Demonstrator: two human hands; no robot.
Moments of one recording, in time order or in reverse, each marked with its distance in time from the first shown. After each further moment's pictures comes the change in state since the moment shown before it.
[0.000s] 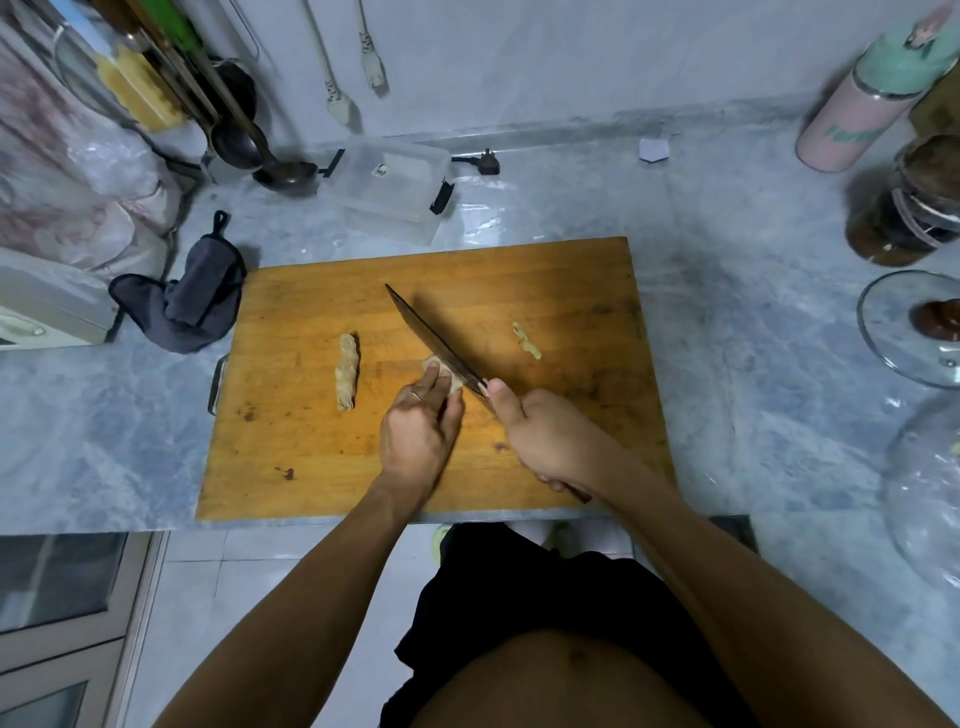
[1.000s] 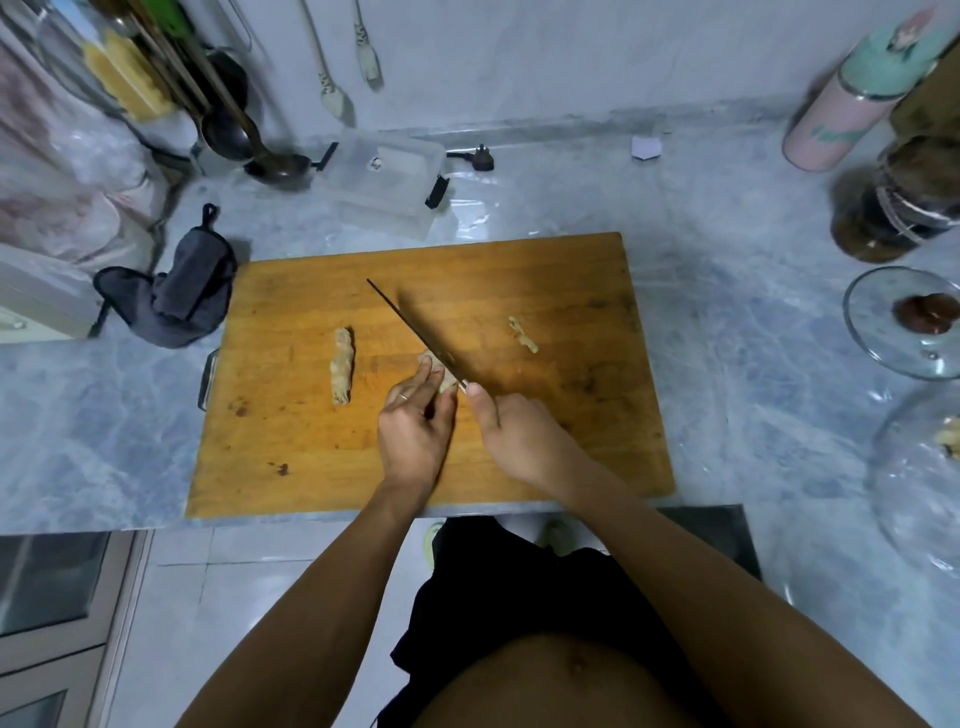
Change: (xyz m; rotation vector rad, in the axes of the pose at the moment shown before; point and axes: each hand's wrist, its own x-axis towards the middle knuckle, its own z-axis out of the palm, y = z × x) left_hand -0.006 -0.001 0.007 -0.220 0.126 -0.106; right_hand 0.020 0.002 0.038 -0.053 0.138 -0.065
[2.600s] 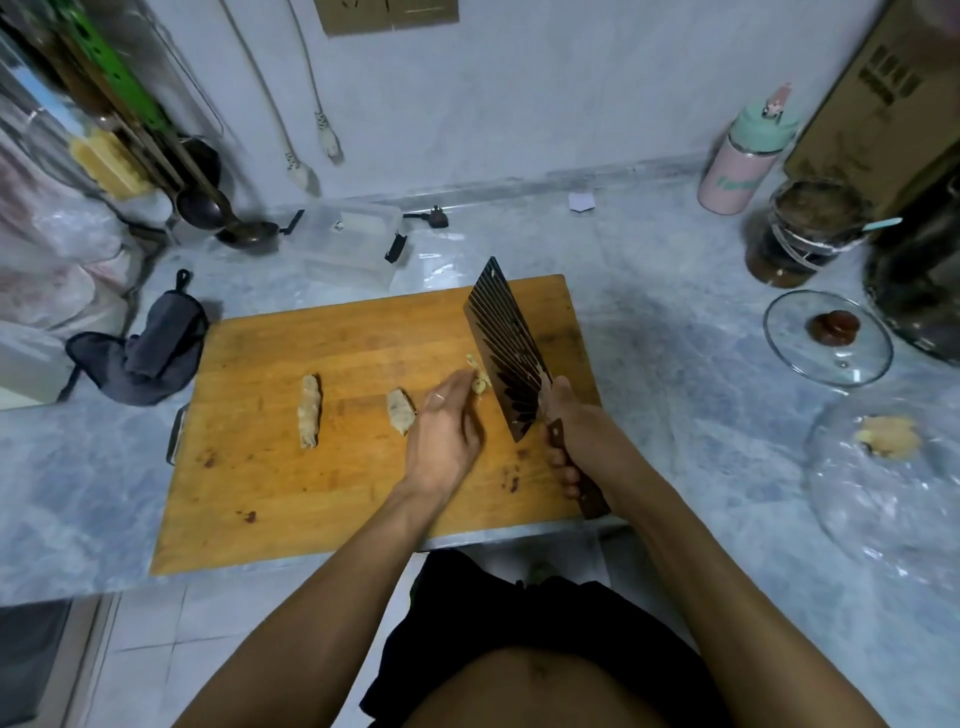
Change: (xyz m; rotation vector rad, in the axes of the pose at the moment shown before) left_hand 0.013 0.078 0.015 0.069 -0.309 0.147; right_hand -0.056 0.043 -0.076 0.709 0.123 0.288
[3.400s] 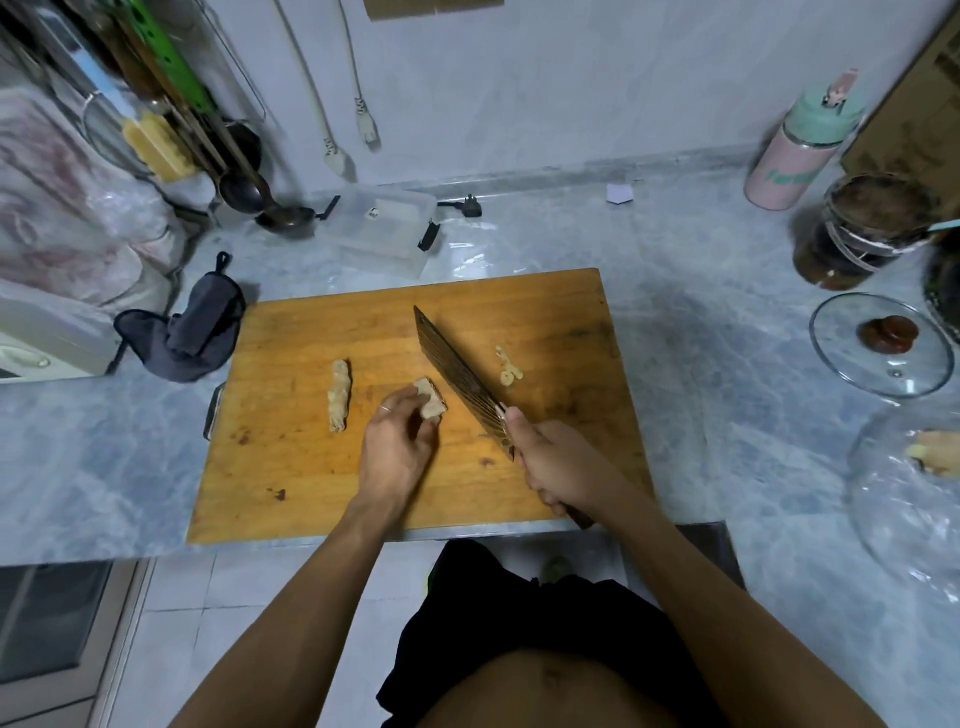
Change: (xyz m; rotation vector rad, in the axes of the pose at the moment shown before) left_hand -0.024 -0.068 -0.035 -0.005 0.081 -0.210; right_hand 0.010 0.011 0.040 -0.428 -0.206 -0.142
